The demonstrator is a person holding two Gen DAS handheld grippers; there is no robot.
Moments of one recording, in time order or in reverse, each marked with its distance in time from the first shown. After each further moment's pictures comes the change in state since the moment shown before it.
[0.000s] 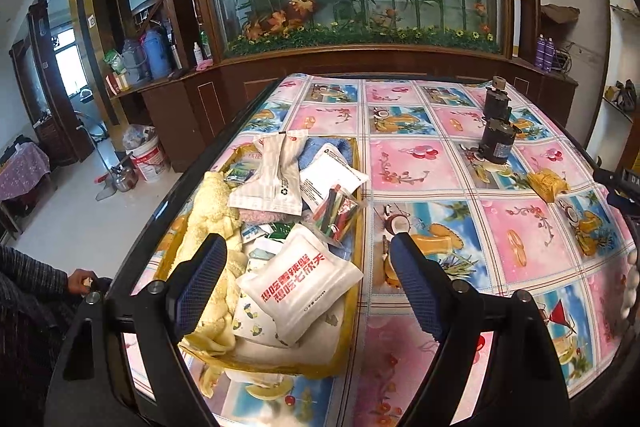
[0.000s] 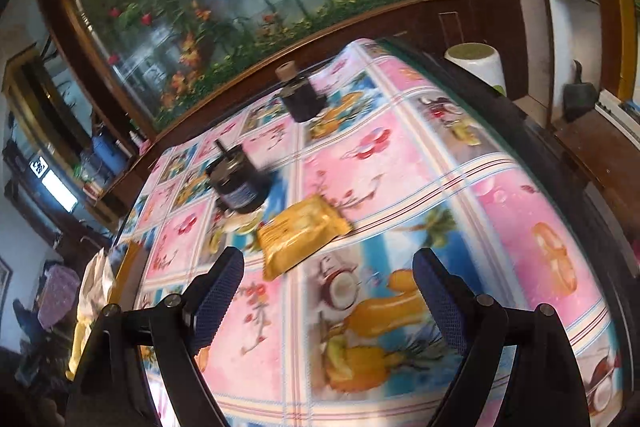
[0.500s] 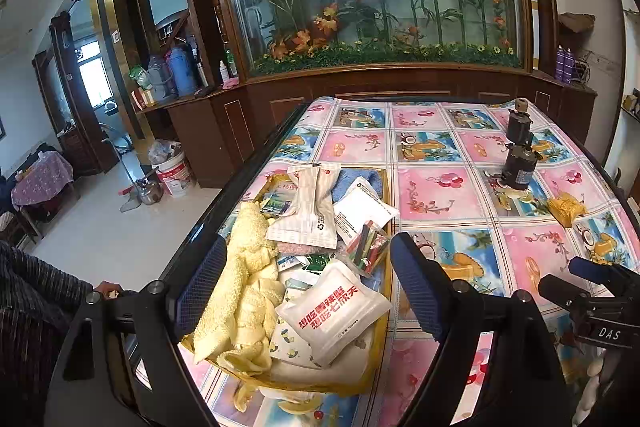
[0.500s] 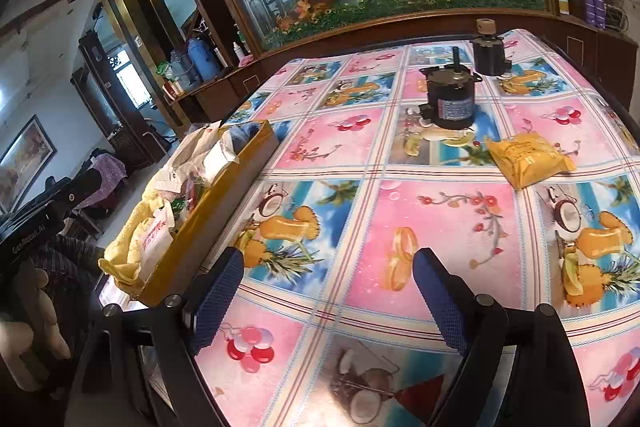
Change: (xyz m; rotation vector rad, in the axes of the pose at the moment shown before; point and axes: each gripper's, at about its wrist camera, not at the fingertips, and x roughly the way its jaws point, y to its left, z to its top) left arm -0.013 0.009 0.024 0.000 -0.064 0.105; right arm -0.008 0.156 -0.103 -0.357 0.132 0.244
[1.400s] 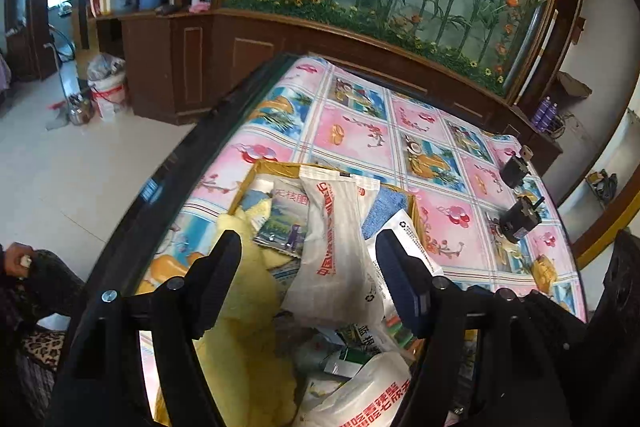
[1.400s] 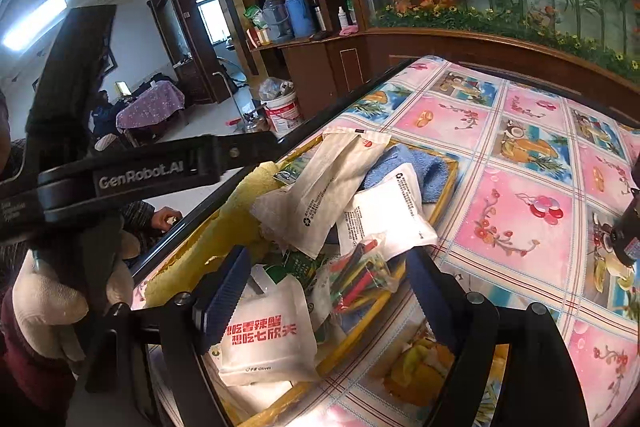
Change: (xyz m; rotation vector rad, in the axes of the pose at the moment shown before) left arm 0.120 0.083 0.032 -0.239 0.173 -0.262; right arm 0.109 0.169 0.058 -0.318 0.087 0.185
